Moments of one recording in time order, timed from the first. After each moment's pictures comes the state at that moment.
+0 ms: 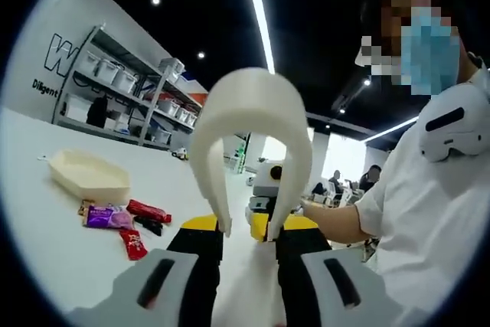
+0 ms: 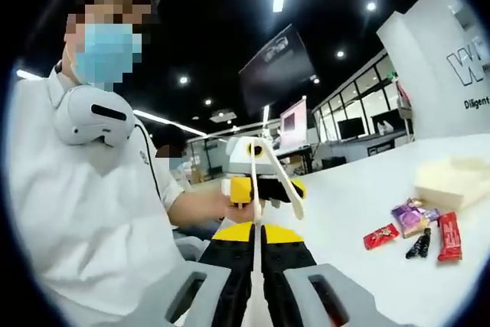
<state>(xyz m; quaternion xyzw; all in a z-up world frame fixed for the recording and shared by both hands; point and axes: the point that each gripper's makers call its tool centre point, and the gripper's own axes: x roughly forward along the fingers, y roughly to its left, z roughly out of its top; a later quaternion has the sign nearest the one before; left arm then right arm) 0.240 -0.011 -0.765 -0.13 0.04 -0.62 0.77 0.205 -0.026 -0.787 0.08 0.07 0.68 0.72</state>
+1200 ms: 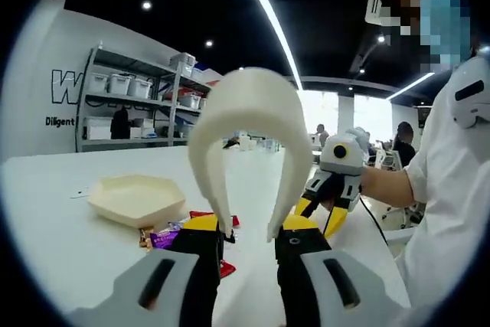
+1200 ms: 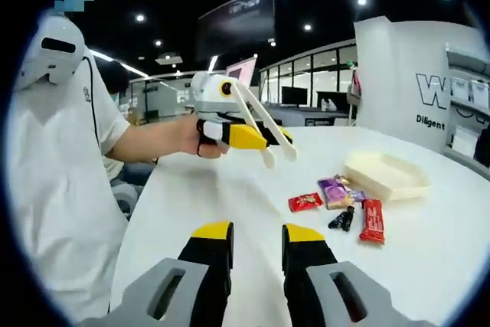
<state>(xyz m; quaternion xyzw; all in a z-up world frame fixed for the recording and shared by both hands) 0.316 0.000 -0.775 -0.02 0.05 -0.56 0.82 0.251 -0.063 -0.830 -0.10 0.14 0.53 0.83</state>
